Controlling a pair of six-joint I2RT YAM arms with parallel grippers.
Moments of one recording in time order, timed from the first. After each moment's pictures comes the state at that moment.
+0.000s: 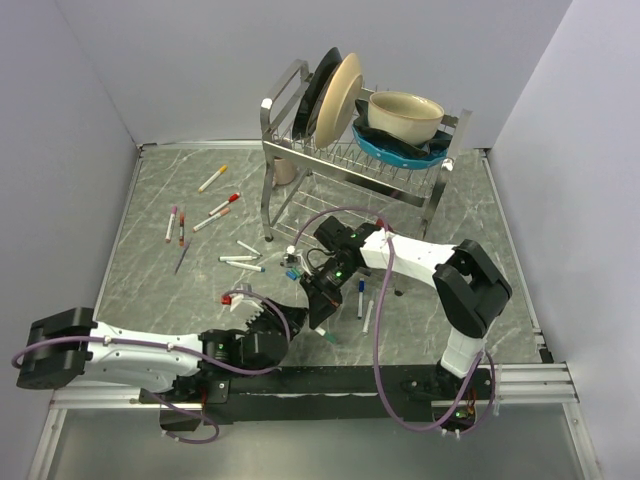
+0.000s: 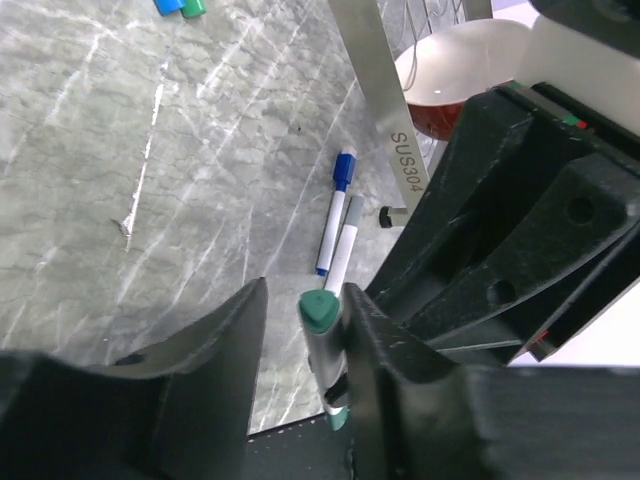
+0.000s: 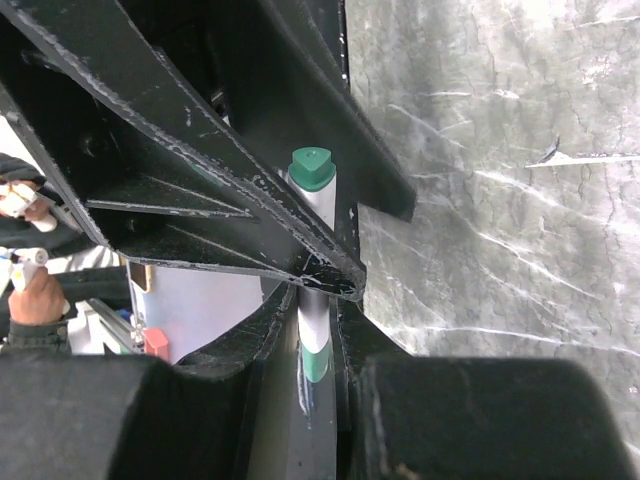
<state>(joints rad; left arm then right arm) -1.45 1.03 0.34 0.05 -0.91 -1.69 0.79 1.76 1.17 -0.74 -0.99 -0.26</state>
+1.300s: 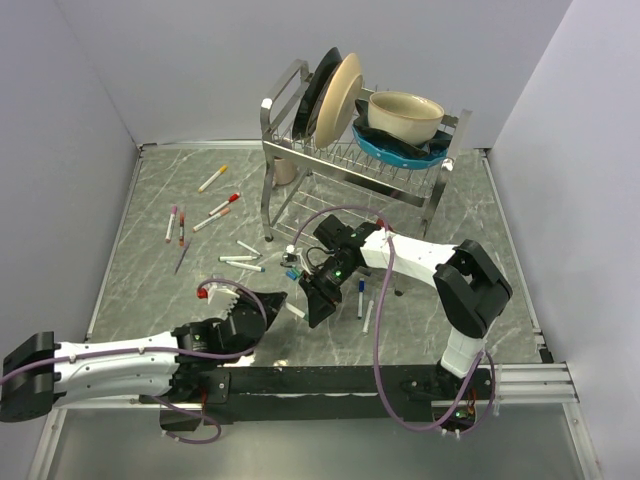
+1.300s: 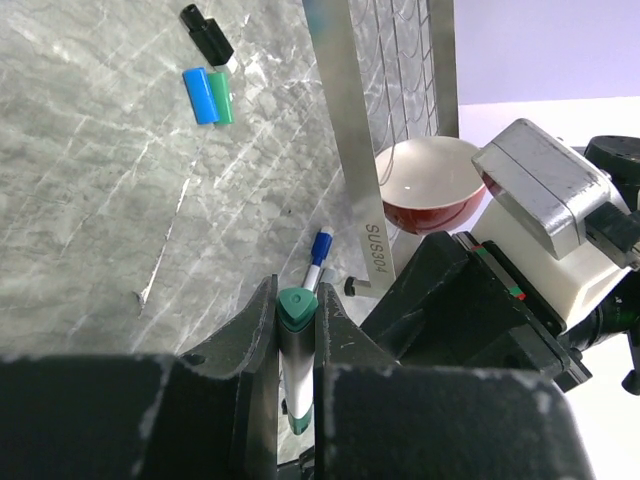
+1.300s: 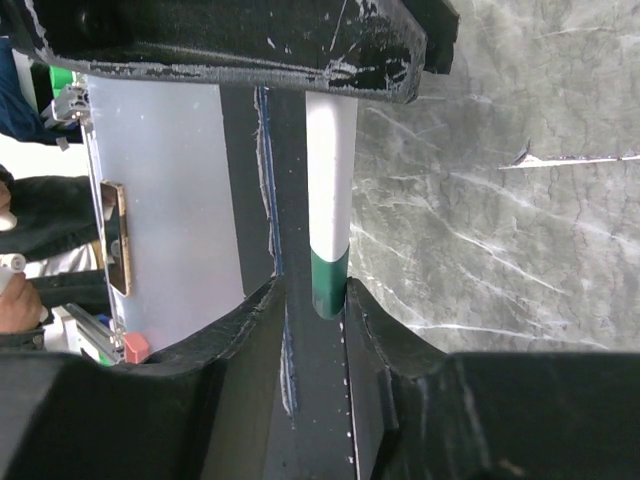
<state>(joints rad) -1.25 0.80 0.30 -0.06 -0.84 -1.72 0.78 1.76 1.18 -0.73 -0.96 -0.27</state>
